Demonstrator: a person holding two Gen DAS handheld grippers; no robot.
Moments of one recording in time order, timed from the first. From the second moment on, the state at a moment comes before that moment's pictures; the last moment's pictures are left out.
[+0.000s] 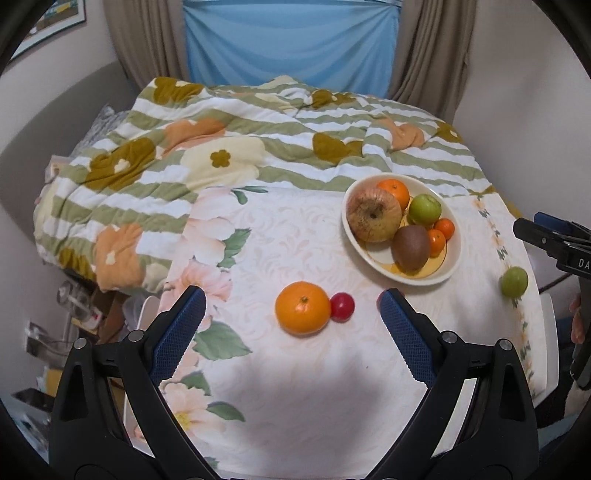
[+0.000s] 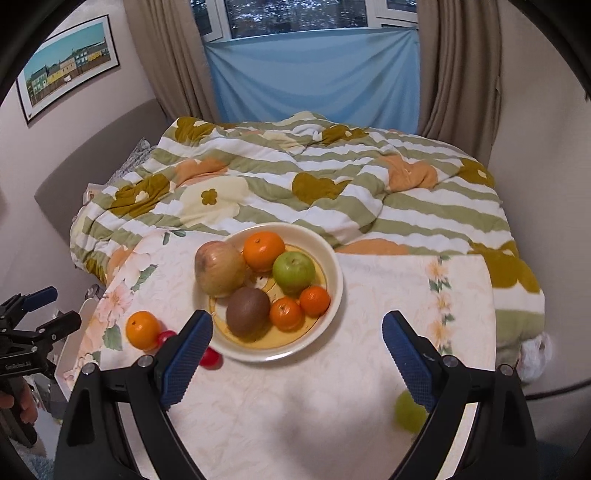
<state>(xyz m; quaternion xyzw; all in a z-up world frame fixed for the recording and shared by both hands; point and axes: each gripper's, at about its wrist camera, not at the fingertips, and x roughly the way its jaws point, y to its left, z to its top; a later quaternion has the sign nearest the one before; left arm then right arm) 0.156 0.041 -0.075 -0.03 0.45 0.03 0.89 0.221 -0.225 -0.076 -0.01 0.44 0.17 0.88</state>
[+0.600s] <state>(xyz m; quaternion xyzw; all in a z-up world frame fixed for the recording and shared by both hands) 0.155 0.068 -0.122 0.01 0.47 -0.07 0.88 0.181 -0.176 -0.121 0.01 0.48 0.11 0.87</state>
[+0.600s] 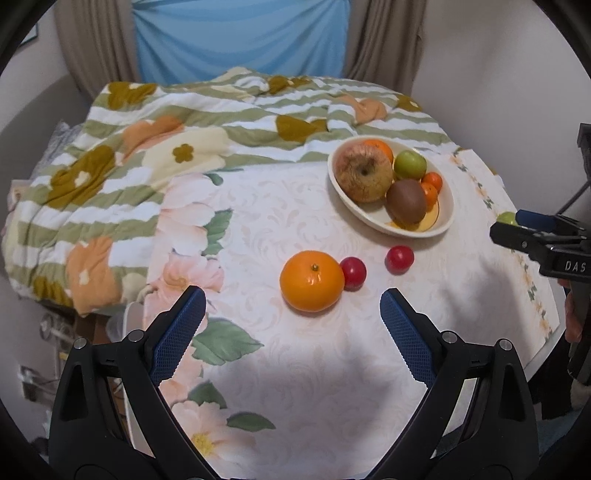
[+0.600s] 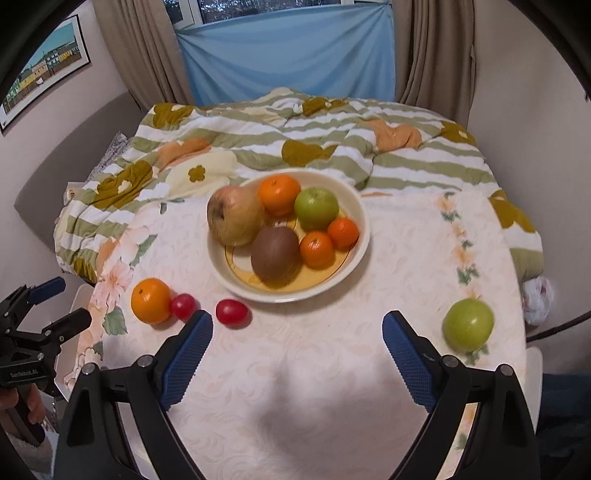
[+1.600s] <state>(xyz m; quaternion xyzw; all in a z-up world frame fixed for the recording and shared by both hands) 0.214 0.048 -0.209 0.09 0.51 -0.18 0.83 0.199 -0.123 -0.197 -0.01 0.53 0.16 0.83</state>
